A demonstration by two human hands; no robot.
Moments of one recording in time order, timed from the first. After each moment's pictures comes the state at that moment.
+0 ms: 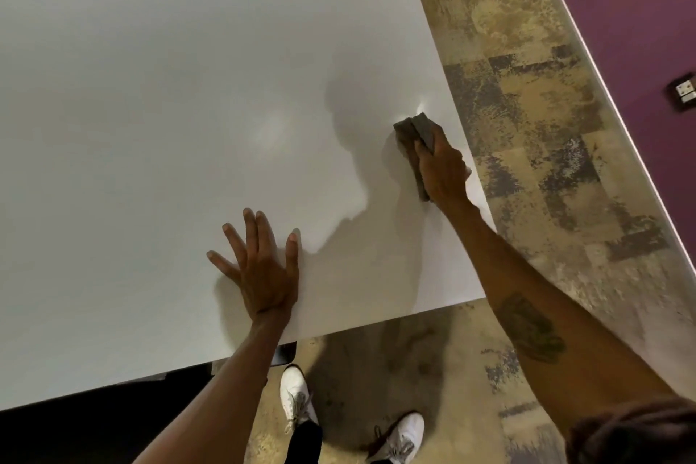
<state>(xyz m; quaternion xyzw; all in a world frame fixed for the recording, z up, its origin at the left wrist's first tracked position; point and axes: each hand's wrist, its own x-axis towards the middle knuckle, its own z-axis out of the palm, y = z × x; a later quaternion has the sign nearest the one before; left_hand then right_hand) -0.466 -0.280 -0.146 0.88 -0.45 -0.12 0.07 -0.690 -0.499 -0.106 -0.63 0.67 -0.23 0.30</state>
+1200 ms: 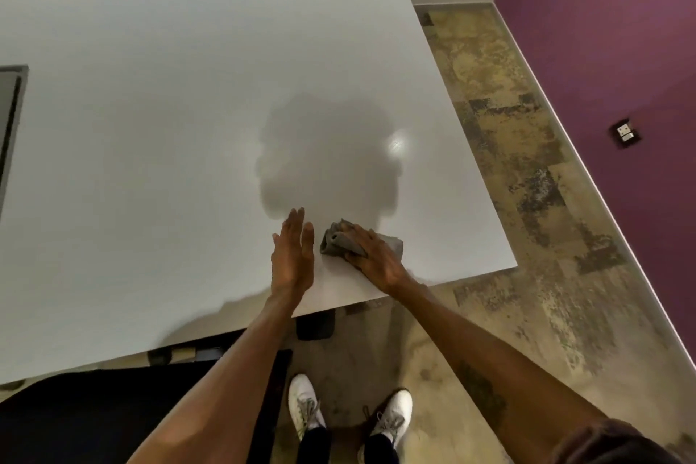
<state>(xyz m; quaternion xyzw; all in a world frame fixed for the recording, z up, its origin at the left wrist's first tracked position) -0.401 -0.230 -0.104 0.77 -0.41 -0.38 0.31 -0.575 -0.286 -0.100 -0.79 0.49 -0.02 0.37</state>
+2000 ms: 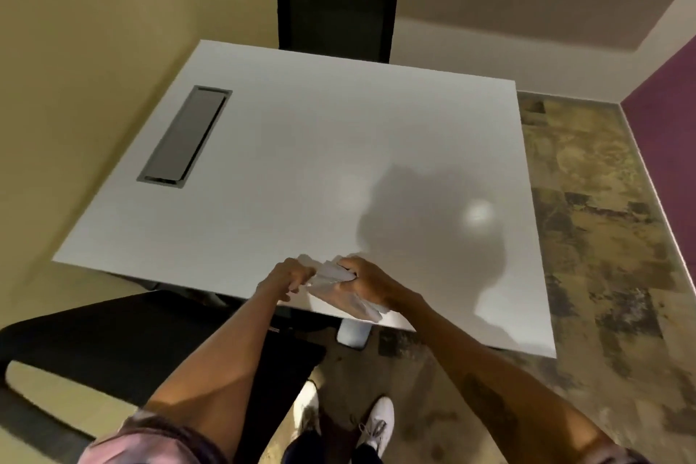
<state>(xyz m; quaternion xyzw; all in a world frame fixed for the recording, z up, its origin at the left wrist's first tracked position) -0.314 -0.155 0.011 0.83 -0.18 -0.52 0.12 -0.488 -0.250 0.028 -0.79 0.31 0.08 0.52</state>
